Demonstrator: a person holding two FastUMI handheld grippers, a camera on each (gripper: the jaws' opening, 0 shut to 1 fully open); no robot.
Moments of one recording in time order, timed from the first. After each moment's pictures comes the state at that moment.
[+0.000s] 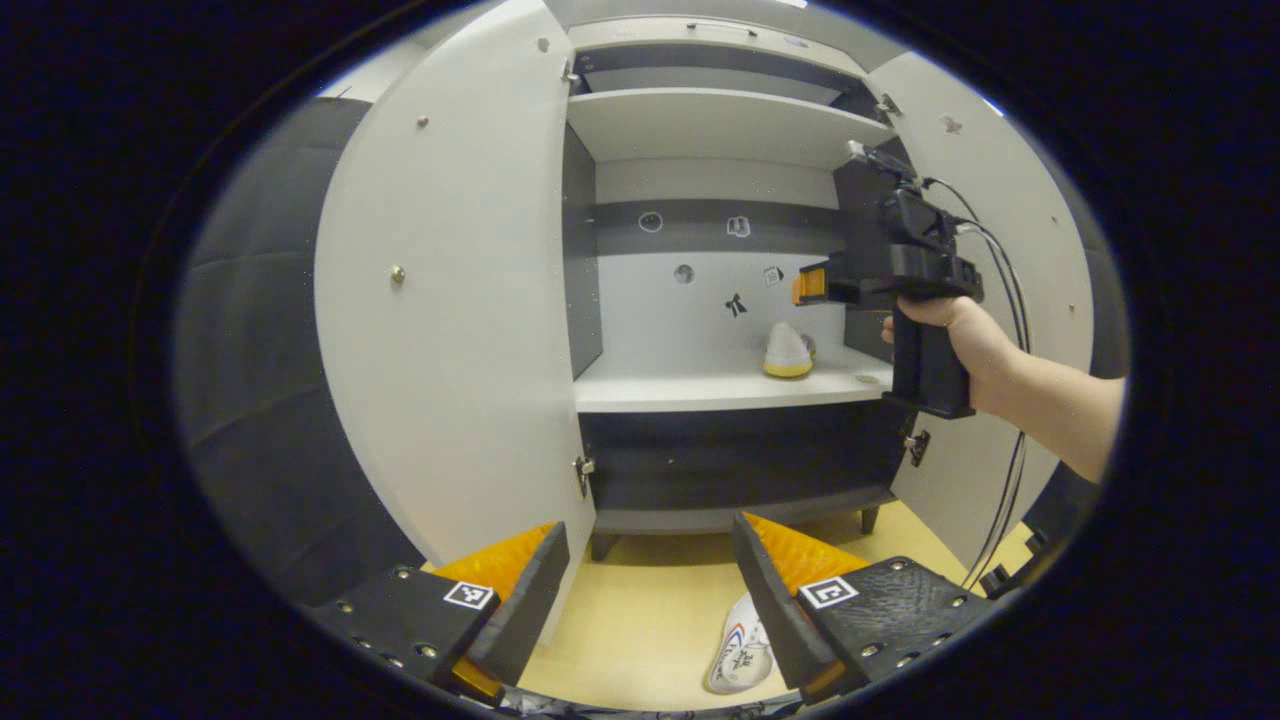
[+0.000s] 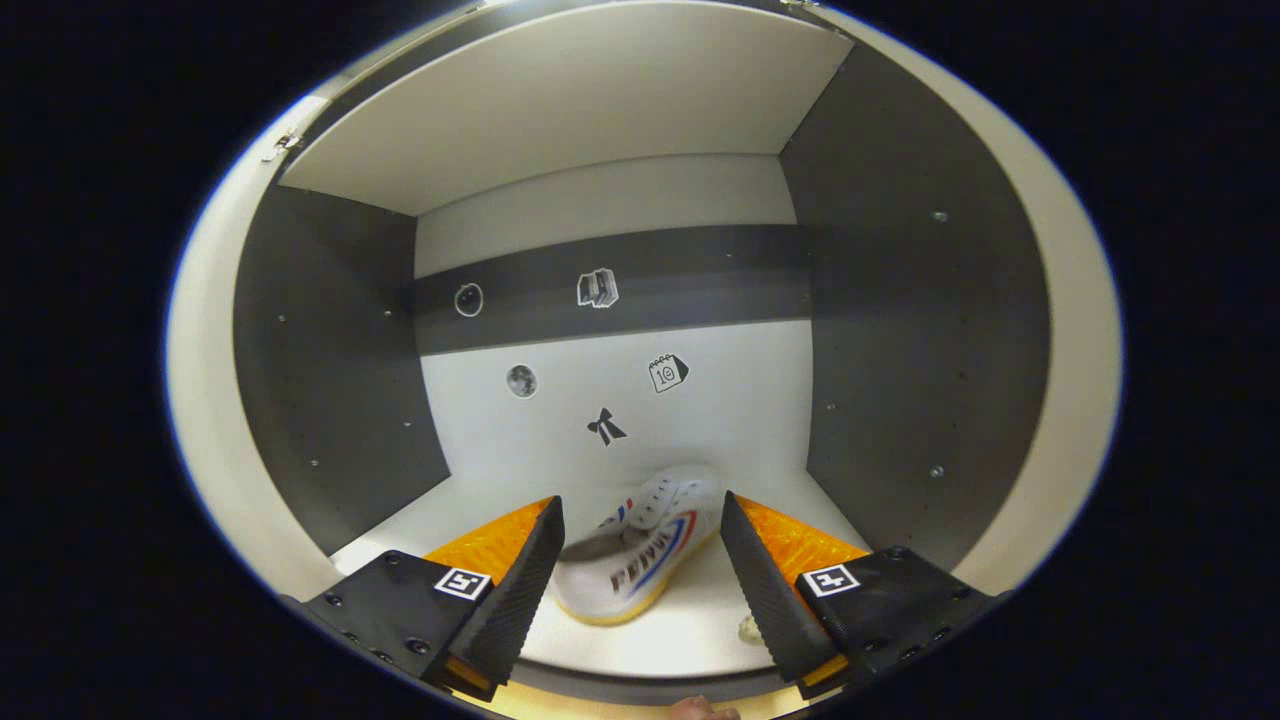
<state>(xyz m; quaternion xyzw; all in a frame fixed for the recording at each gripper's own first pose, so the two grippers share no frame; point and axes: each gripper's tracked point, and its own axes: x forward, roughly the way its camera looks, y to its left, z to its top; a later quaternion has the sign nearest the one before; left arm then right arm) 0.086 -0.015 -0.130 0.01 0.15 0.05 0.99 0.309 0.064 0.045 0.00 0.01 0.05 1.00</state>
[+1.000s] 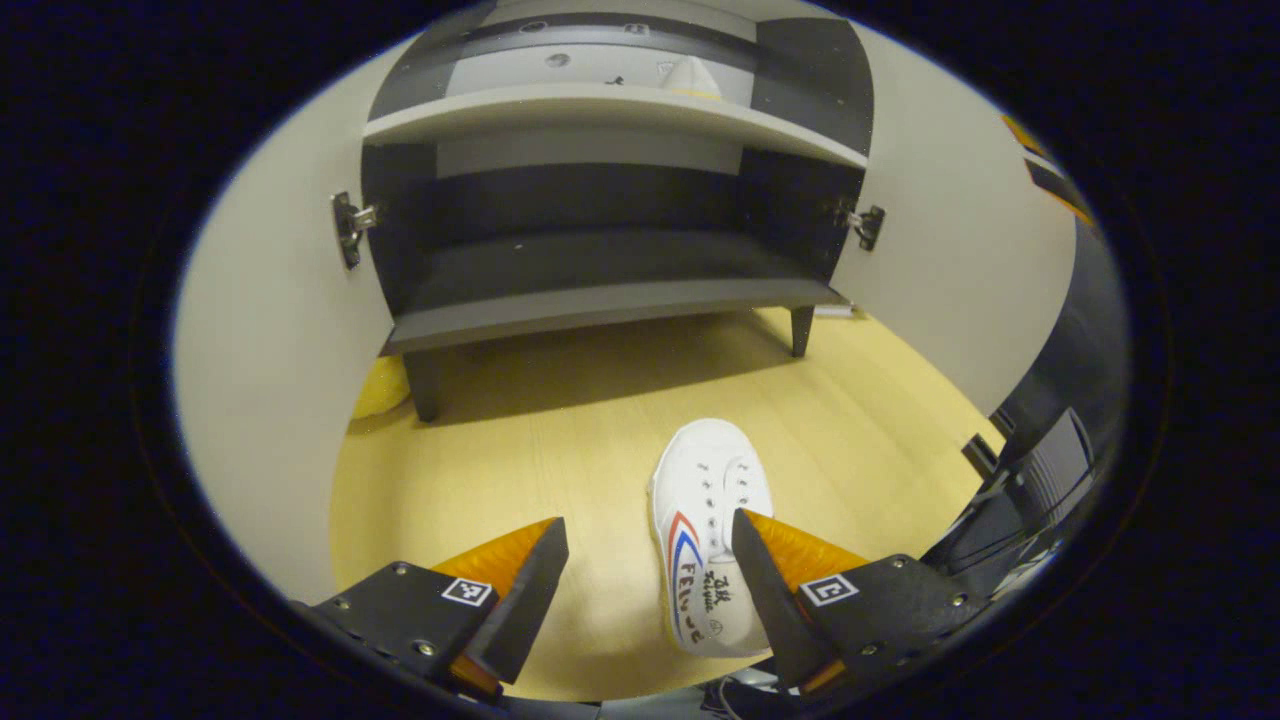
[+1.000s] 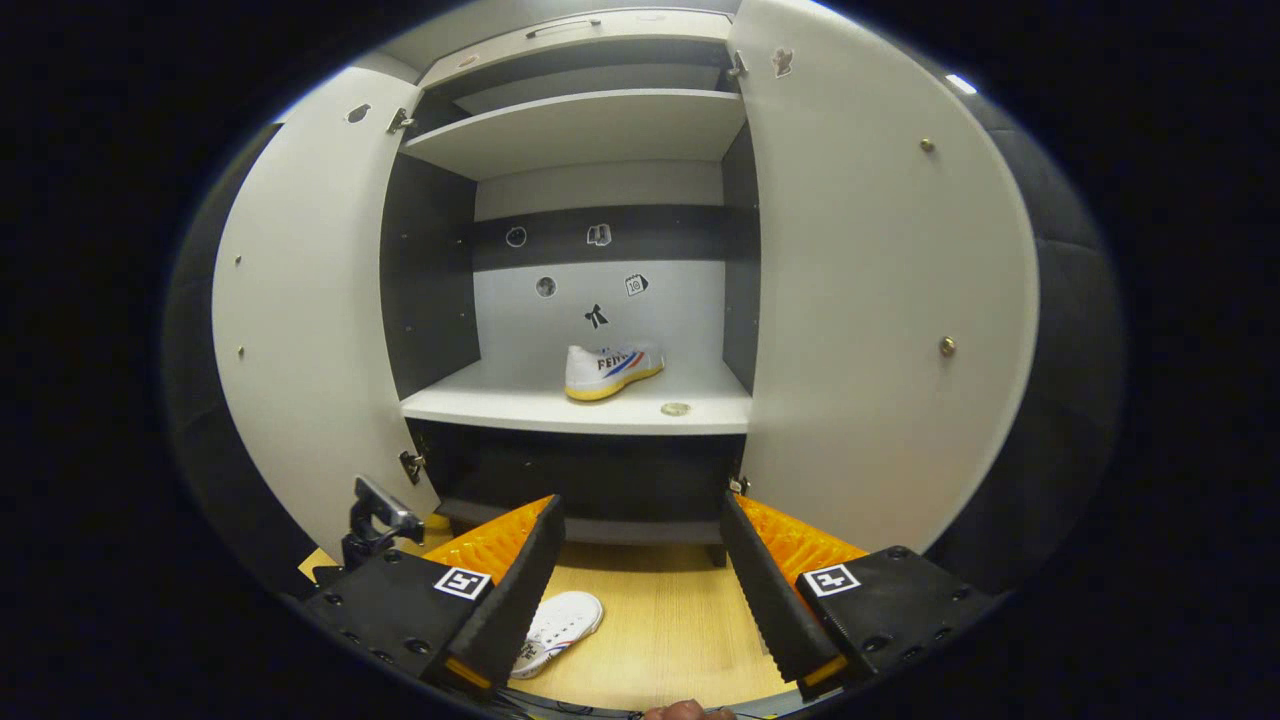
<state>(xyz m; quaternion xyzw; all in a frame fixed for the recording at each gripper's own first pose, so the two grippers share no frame) 0.094 -0.073 -0.339 0.01 0.38 -0.16 0.91 0.054 0.011 -0.055 -0.05 0.09 0.00 0.99</state>
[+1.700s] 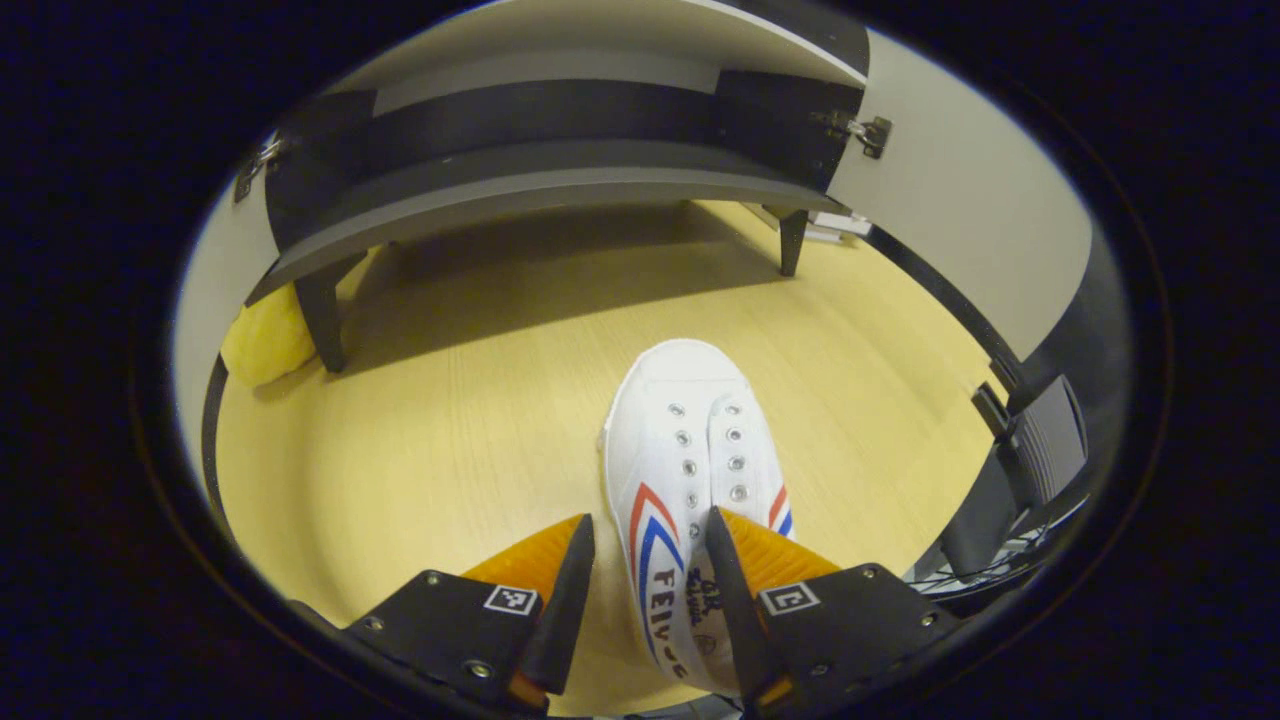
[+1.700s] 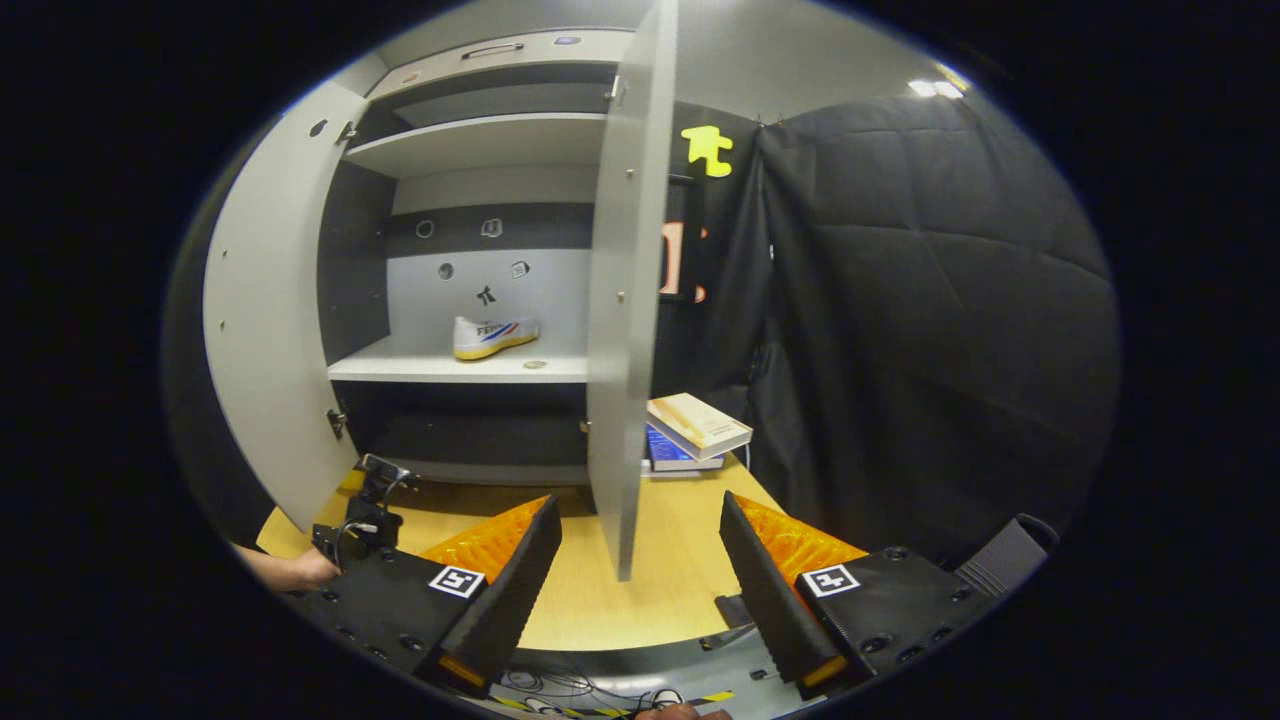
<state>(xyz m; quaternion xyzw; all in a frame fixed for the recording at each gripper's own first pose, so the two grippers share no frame) 0.088 -0.104 -0.403 0.01 0.47 -0.19 0.86 -0.059 -0.128 -0.057 -0.05 0.09 -0.15 0.98</state>
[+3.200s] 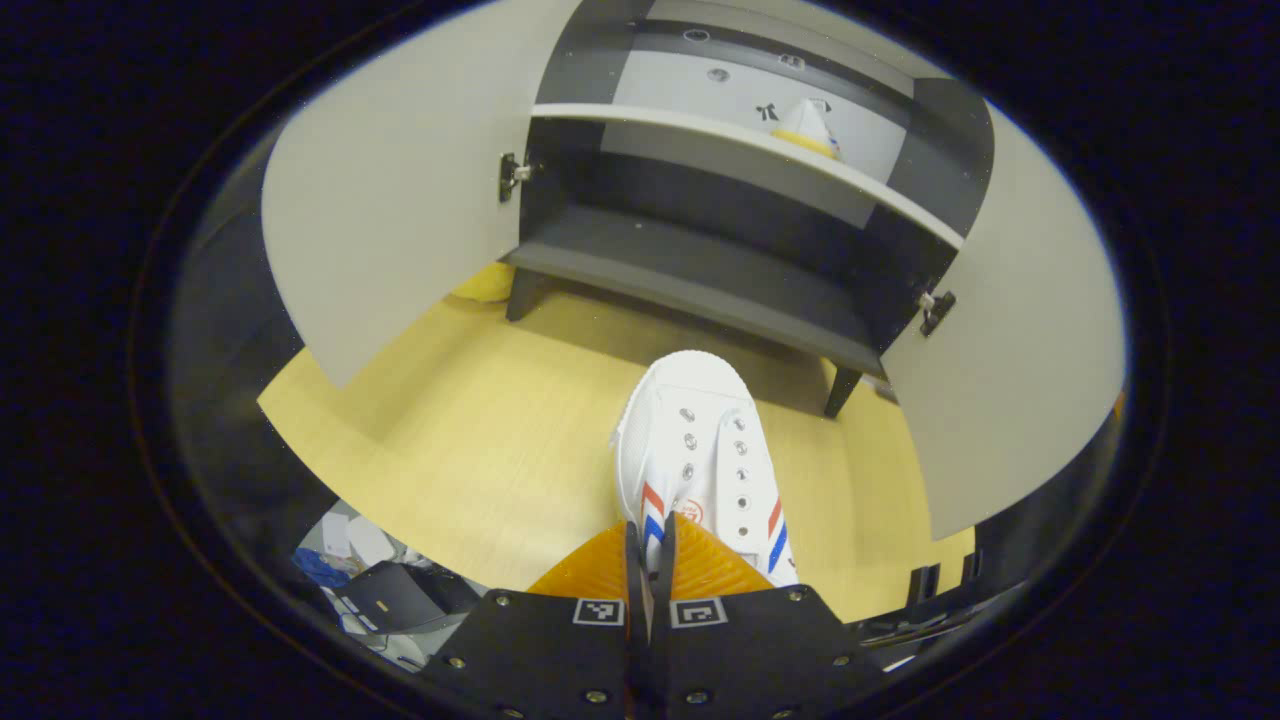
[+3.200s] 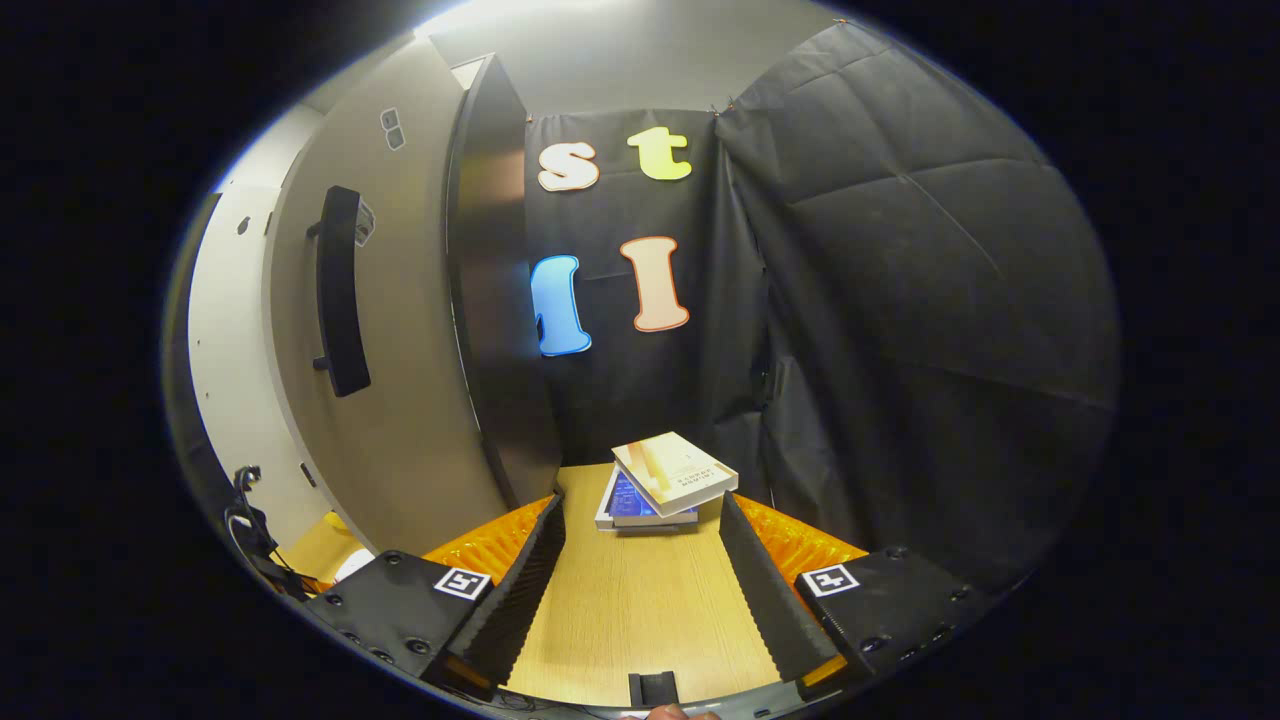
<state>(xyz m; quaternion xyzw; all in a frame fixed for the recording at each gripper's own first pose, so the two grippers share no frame) 0.073 -0.081 -0.345 -0.15 0.36 0.11 0.91 0.041 -0.310 -0.031 0.02 0.04 -0.03 1.00</state>
